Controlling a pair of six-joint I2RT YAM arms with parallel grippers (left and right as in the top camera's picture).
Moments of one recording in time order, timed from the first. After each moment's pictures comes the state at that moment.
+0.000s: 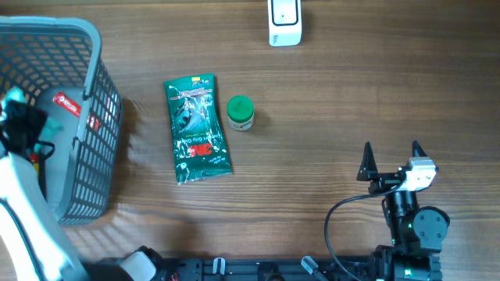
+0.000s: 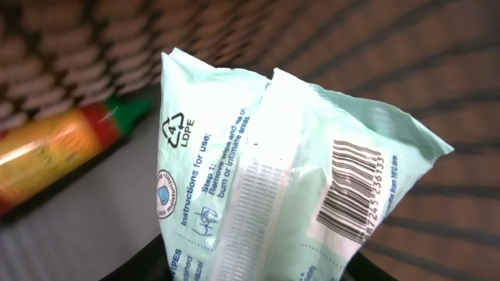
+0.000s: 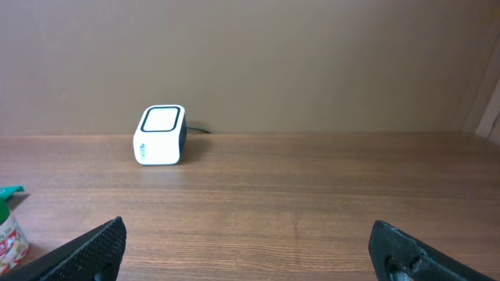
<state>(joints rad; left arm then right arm) 0.67 1.35 1.28 -0.76 0.10 -0.52 -0.12 0.02 0.01 0.01 -0.15 0.01</state>
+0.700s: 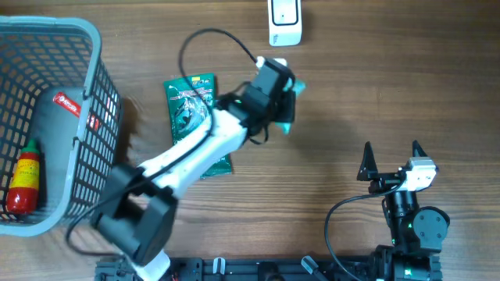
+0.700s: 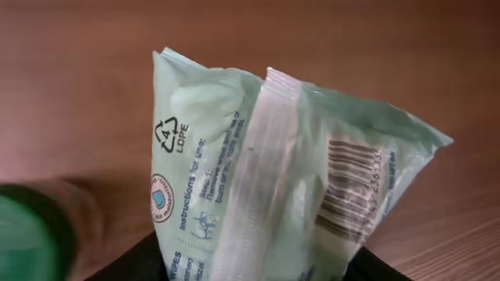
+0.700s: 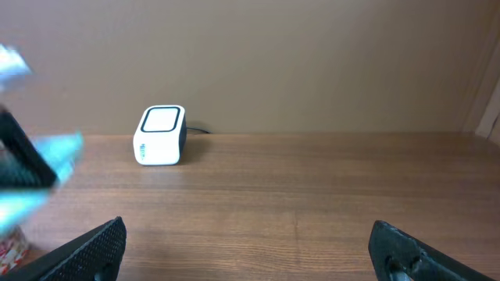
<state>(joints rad) -0.66 1.81 1.33 -0.42 0.02 -0.52 -0.12 0.02 0.01 0.01 -0.15 0.01</state>
